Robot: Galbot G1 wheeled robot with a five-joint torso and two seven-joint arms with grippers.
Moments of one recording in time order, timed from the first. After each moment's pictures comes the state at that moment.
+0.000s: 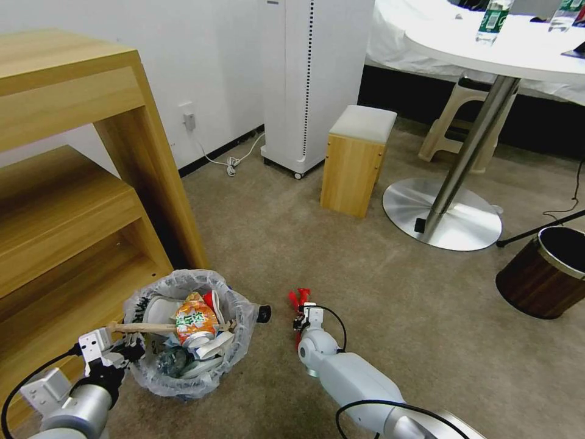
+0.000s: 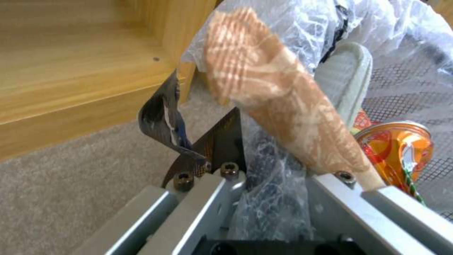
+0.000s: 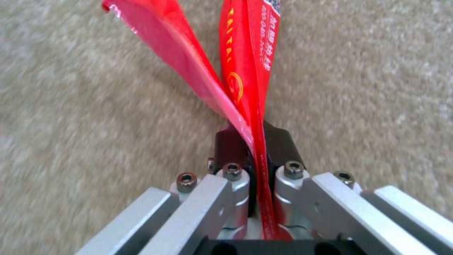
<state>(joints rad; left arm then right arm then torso) 1.77 -1.38 -0.91 -2.27 -0.76 0.47 -0.09 -0.71 1.47 -0.30 0.87 0.83 -0.15 0.42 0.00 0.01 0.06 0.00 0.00</state>
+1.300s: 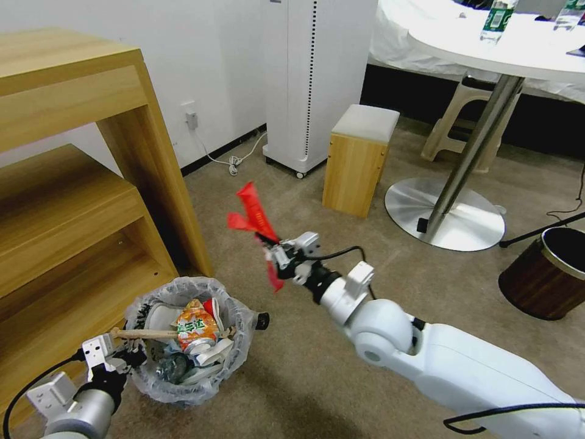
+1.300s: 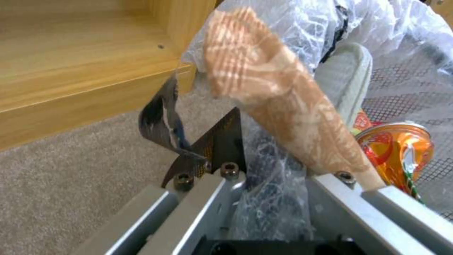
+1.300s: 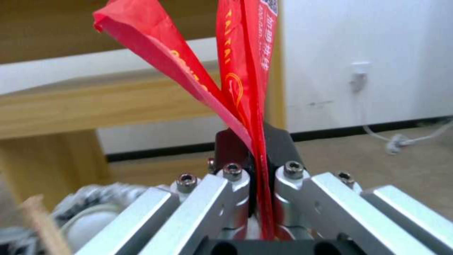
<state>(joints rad) 1.78 -1.40 -0.89 -2.27 -0.71 0.48 -0.08 -0.48 0.87 -0.65 1.98 0.85 0.12 0.21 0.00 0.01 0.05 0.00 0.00</state>
